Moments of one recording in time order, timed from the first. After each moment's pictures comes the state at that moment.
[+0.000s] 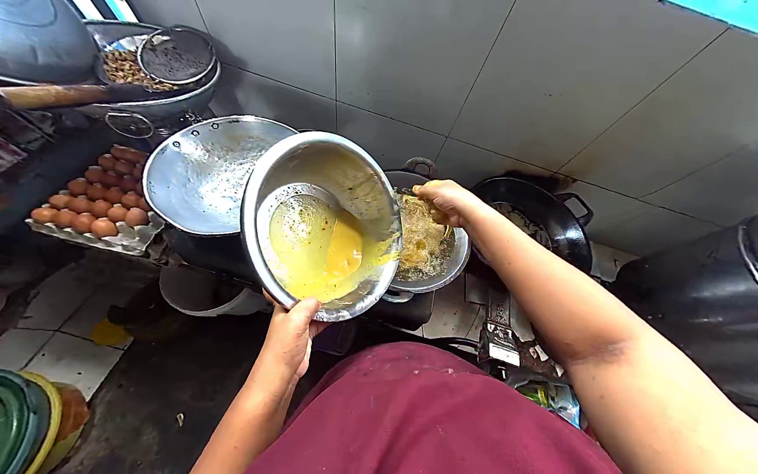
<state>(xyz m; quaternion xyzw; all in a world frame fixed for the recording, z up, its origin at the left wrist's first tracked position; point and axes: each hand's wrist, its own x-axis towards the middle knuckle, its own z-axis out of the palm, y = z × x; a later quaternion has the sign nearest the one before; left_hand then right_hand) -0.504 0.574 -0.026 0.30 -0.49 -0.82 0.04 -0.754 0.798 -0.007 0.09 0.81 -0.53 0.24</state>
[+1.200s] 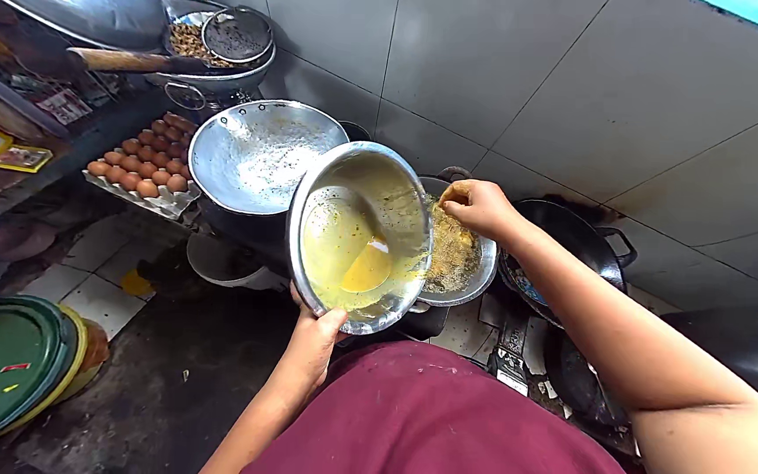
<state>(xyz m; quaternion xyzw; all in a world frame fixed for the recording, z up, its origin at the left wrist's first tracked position) -0.493 0.583 -0.023 0.31 -0.48 -0.82 0.02 -0.749 0.789 0.023 -0.27 0.93 -0.22 0.12</state>
